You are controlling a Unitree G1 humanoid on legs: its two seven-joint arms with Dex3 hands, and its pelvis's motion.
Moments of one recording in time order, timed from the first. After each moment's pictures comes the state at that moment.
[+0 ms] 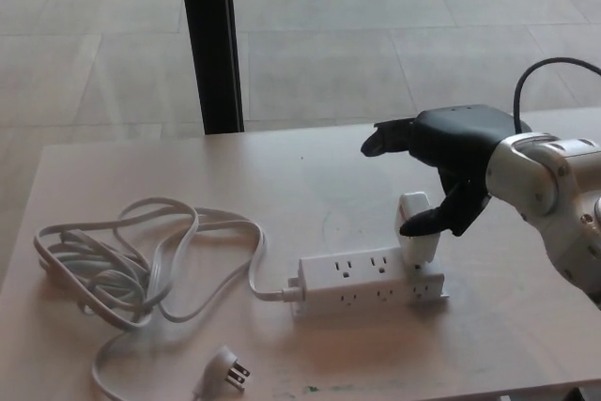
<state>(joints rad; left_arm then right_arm) 0.00 0.64 0.33 1.17 -0.06 -0.20 -0.12 -0.86 -0.54 0.58 0.26 -0.59 0.17 0.45</state>
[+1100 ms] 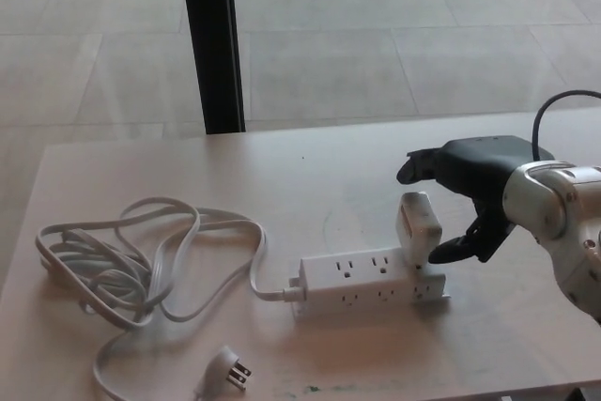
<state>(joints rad) 0.00 0.64 0.33 1.17 -0.06 -0.20 -0.12 -0.78 -0.54 0.54 0.27 -0.68 0.24 0.50</state>
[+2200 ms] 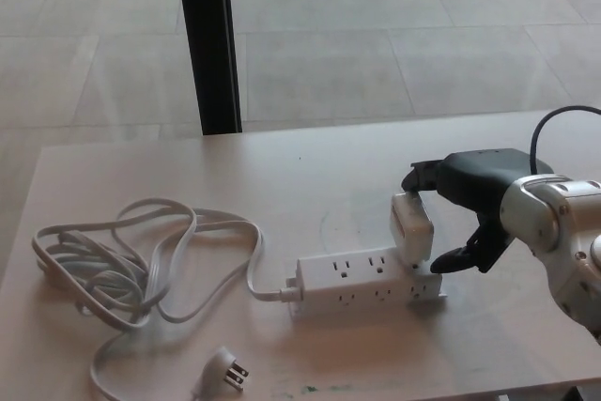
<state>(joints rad) 0.00 0.64 0.33 1.17 -0.06 -0.22 -0.11 -0.76 -0.51 0.54 0.32 -0.73 0.23 0.48</state>
